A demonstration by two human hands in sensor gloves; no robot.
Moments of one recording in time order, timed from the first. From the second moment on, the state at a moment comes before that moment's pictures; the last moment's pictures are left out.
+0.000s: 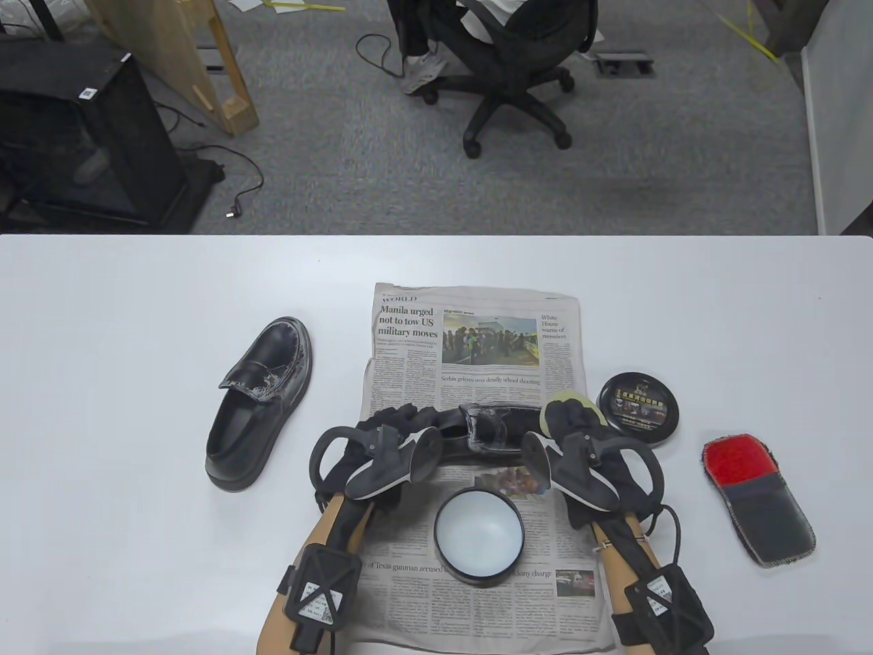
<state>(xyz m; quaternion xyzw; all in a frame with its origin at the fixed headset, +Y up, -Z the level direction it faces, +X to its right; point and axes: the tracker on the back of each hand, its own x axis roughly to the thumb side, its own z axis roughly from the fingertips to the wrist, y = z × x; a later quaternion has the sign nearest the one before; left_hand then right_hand) -0.086 -0.748 -0.297 0.01 -0.14 -0.08 0.99 0.155 -0.728 -0.277 -0.06 -0.01 -0.99 0.16</state>
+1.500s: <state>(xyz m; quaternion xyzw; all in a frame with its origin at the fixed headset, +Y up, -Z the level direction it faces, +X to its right) -0.085 -0.747 -0.295 0.01 -0.14 -0.09 0.99 0.153 -0.730 -0.282 -0.06 0.03 -0.99 0.11</state>
